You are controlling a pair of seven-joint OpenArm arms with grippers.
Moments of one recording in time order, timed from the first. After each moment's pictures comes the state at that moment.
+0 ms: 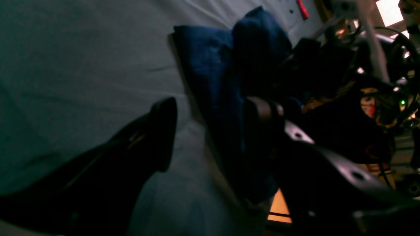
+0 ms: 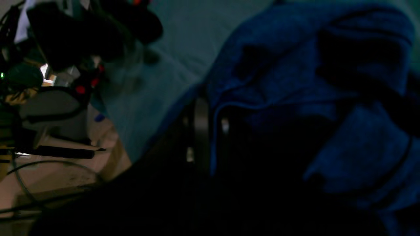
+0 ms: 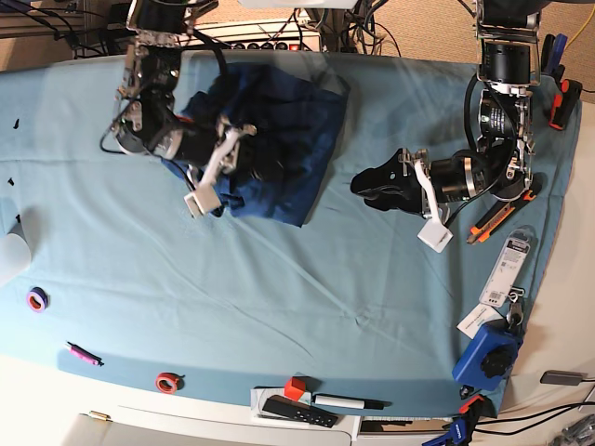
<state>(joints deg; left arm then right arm) -5.3 -14.4 -1.6 78.1 -70.3 -43.3 68.3 -4.4 2.5 14.5 95.0 54.1 39.6 -73.3</state>
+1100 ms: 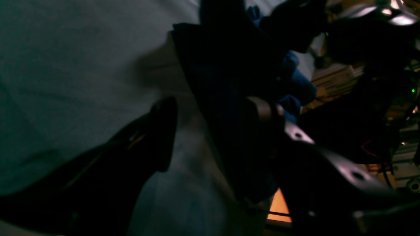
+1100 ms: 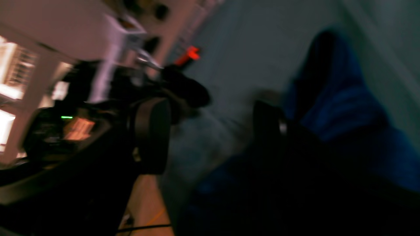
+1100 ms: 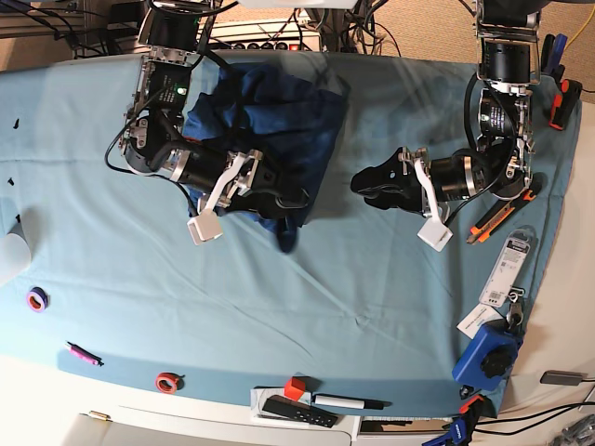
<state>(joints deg) -5.0 -14.4 -1.6 78.1 -70.2 -43.3 68.3 -0.6 0.3 14.4 95.0 65.6 39.5 -74.4</state>
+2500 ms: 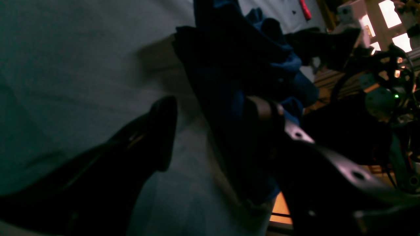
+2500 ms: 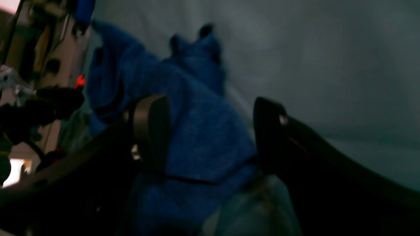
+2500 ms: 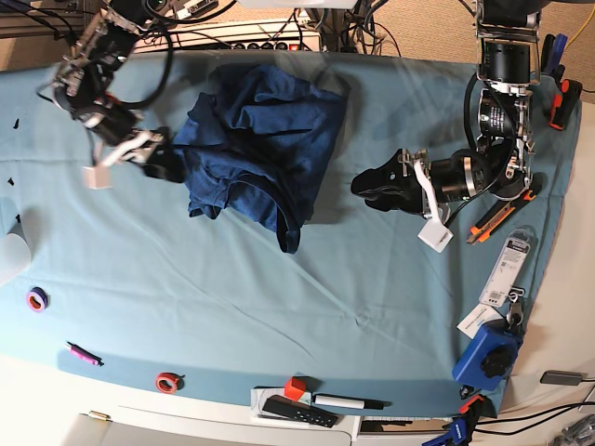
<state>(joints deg) -5.1 -14.4 -1.6 78.1 -69.3 -43.3 67.3 -7.3 4.6 40.7 91.0 56.7 39.6 -70.7</state>
